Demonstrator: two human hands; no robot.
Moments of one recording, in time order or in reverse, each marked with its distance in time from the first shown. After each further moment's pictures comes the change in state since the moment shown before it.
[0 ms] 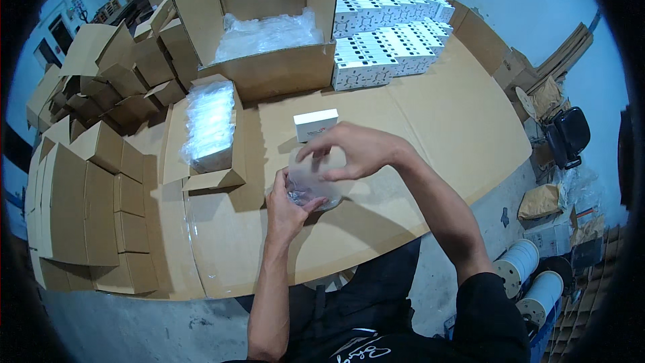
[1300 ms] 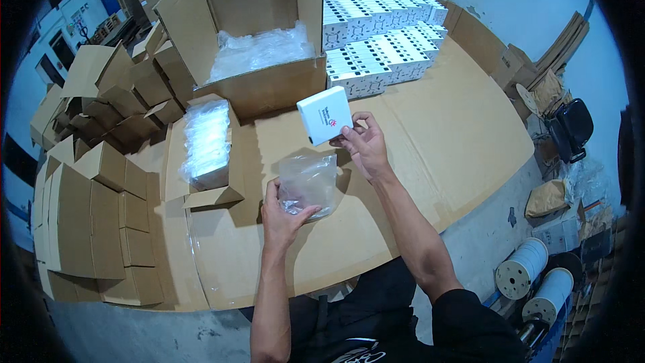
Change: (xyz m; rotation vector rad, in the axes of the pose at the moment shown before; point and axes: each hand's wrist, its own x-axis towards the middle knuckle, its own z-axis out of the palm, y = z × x) left_hand 0.009 -0.015 0.002 -0.094 0.071 0.053; right_hand -0.009 0.106 0.065 1.133 1.108 -0.150
